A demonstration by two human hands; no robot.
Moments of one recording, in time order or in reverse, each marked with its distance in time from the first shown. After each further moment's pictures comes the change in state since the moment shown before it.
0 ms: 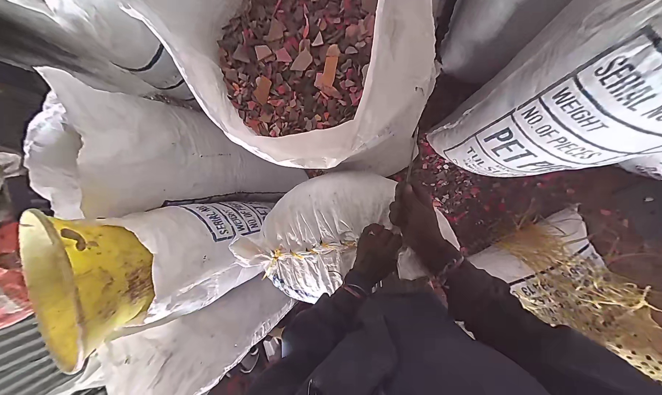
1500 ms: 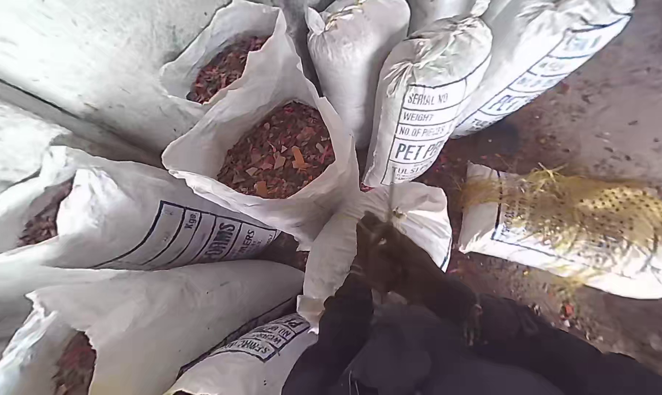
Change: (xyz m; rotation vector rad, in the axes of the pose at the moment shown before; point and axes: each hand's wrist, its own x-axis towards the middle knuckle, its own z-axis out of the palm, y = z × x) left_hand 0.019 -0.051 -0.146 -0.856 -0.478 -0.366; right_hand -0.132 0.050 0.207 0.352 -0.151 -0.427
